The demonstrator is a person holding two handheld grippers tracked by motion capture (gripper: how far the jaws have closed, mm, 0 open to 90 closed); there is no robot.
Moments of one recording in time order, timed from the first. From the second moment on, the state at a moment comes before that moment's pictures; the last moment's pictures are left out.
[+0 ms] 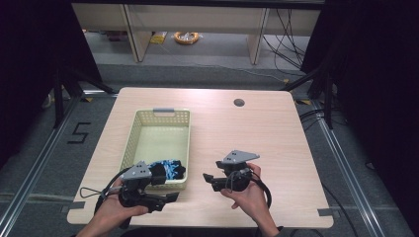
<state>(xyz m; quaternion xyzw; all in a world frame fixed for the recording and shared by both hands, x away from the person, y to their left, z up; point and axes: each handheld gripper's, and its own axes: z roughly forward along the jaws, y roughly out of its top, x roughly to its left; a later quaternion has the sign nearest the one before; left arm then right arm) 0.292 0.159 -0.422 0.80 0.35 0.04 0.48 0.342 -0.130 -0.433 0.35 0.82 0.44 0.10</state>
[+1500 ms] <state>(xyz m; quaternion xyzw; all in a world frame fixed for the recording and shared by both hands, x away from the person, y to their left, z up) 0.264 0.153 -0.474 0.83 0.30 0.02 0.47 0.314 -0.148 -0.461 0.35 0.82 0.45 0.09</state>
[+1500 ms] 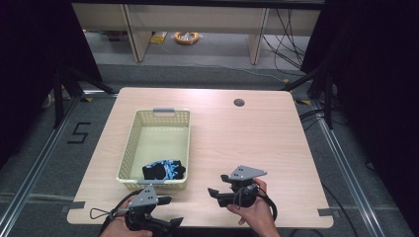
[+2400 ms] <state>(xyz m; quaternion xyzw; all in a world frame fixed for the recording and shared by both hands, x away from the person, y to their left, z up) 0.260 0.163 -0.491 0.84 0.31 0.04 0.45 0.295 -0.158 -0.474 0.35 0.82 0.45 0.07</state>
